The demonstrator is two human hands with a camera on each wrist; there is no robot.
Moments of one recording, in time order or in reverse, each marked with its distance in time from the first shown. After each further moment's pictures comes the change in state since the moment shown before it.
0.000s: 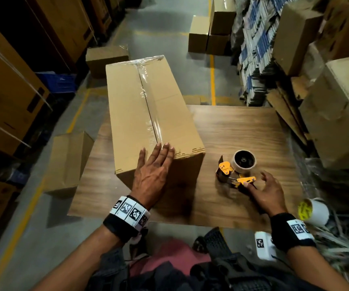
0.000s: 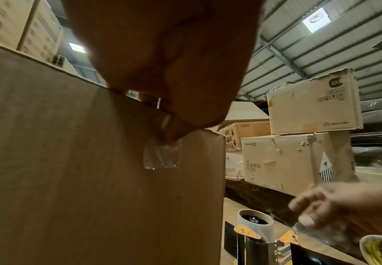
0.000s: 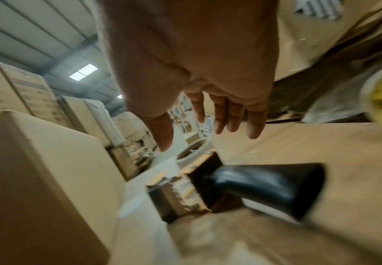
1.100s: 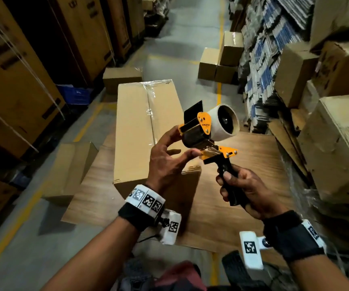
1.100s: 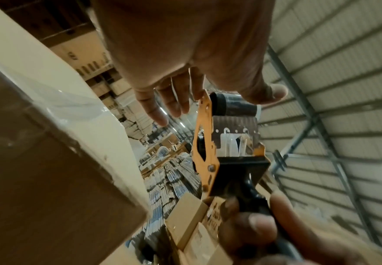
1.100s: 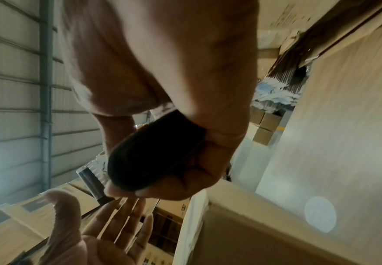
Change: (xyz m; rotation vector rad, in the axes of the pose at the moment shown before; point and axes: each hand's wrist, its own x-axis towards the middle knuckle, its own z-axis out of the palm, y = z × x) left_hand 0.039 0.052 -0.068 -1.402 0.674 -0.075; right_hand -0.033 -0.152 -0.080 0.997 -0.861 -0.153
